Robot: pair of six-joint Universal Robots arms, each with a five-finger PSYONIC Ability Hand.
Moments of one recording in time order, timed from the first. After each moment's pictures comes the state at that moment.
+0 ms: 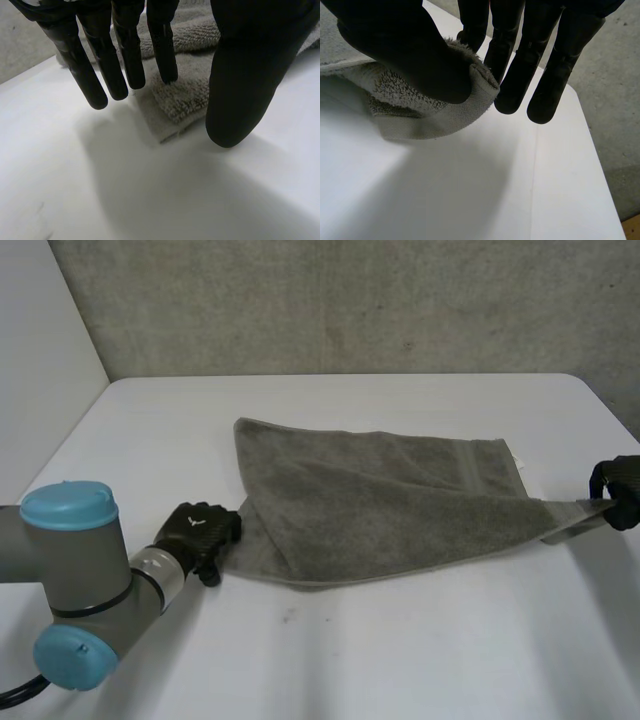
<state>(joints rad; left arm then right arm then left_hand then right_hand) 4.37 -2.11 -1.72 3.39 -1.42 3.44 1.38 -1.21 1.65 -0.04 1.23 2.70 0.58 0.58 0.58 0.58 0.40 1.39 1.21 1.21 1.22 1.03</state>
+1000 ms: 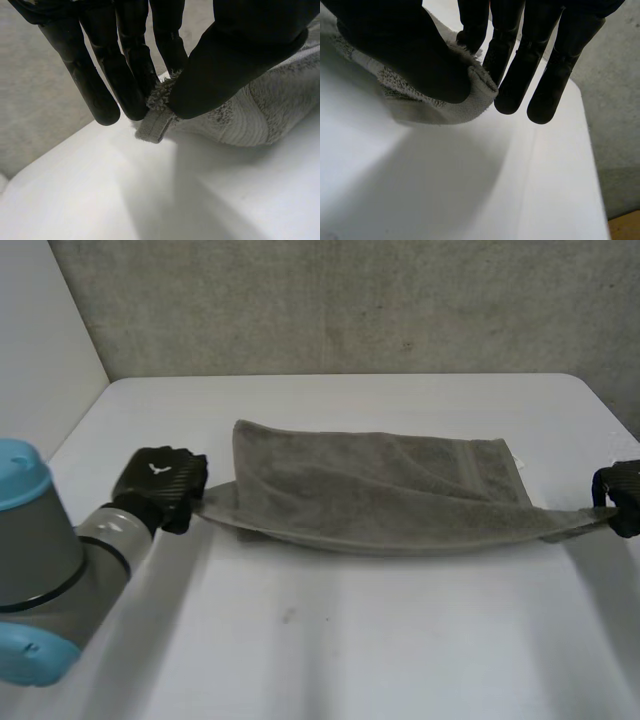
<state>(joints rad) 4.38 -1.82 -1.77 3.36 -1.50 3.44 1.38 -1.25 1.66 0.03 1.24 2.58 1.17 1.22 1.21 1.22 1.02 1.39 1.21 1.21 1.22 1.03</state>
